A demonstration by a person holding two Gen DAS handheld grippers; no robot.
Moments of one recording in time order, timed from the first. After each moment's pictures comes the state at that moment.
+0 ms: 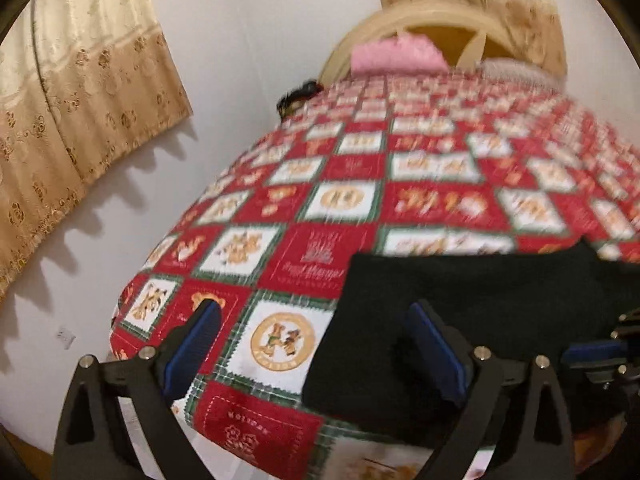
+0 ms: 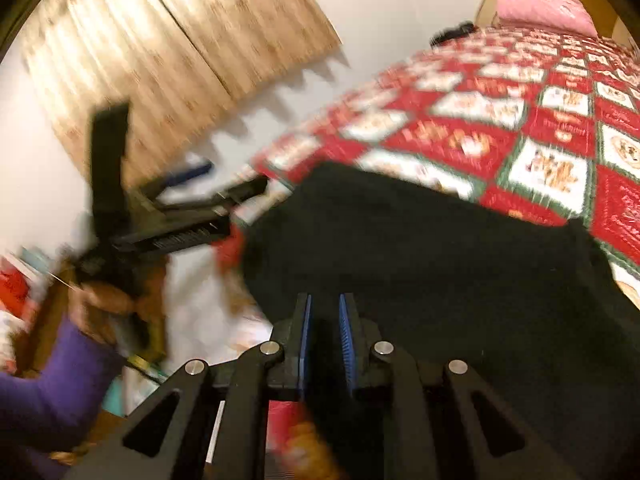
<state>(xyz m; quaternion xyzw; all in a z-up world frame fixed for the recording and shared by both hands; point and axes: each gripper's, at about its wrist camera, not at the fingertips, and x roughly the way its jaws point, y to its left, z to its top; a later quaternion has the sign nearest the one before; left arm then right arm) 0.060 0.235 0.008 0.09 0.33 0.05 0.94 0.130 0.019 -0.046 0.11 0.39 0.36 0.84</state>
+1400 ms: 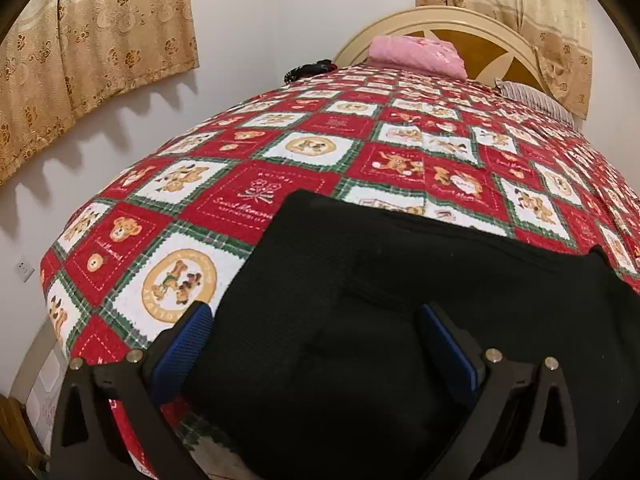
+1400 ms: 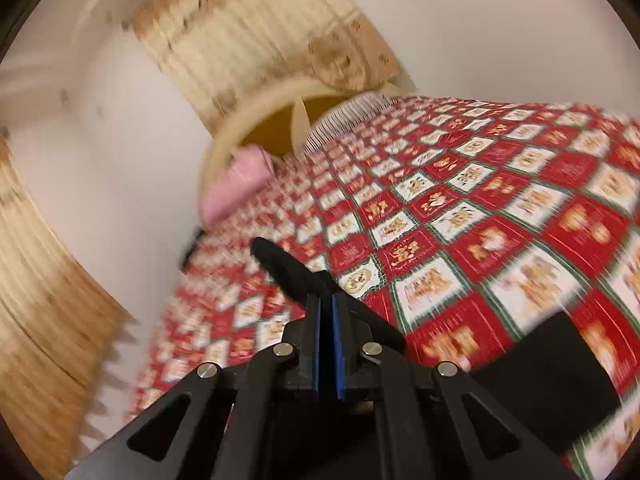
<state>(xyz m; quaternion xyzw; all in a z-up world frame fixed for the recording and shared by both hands) 0.091 0.216 -0.065 -0.01 0.37 0.06 0.93 -0.085 -0.419 0.095 0.34 0.18 -0.14 0.91</state>
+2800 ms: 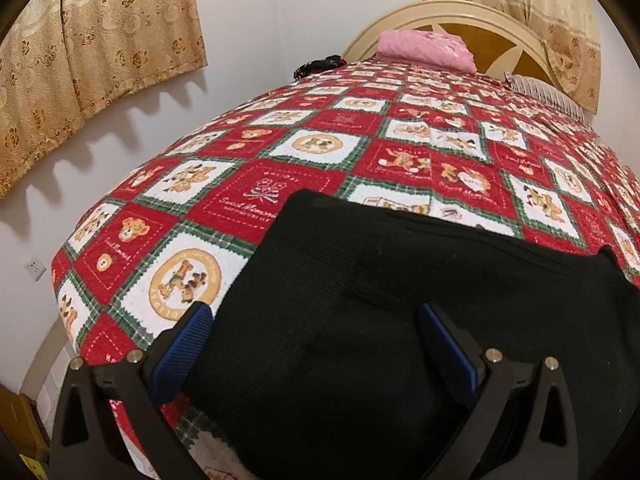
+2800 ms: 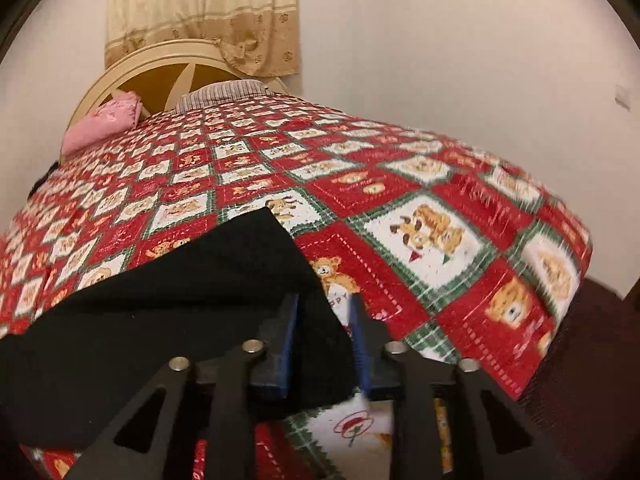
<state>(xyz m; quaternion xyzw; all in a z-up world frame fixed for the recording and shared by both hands) 0.092 0.212 -0.062 0.00 0.38 0.09 0.92 -0.155 -0.453 0.010 0.12 0.31 -0.39 0.86</state>
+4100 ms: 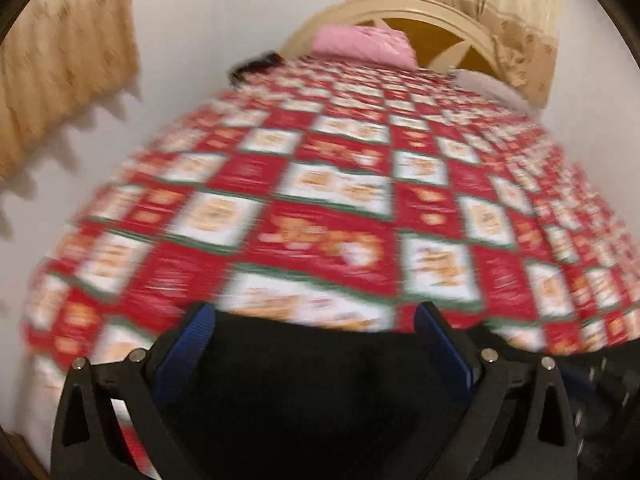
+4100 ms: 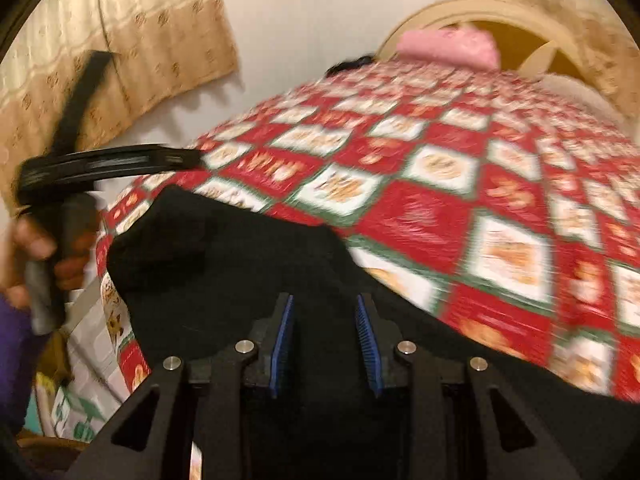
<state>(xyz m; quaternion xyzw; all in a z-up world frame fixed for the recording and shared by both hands) 0.121 0.168 0.016 0.01 0.40 -0.01 0.92 0.124 -0.071 -0.046 0.01 0.41 0.15 0.90</state>
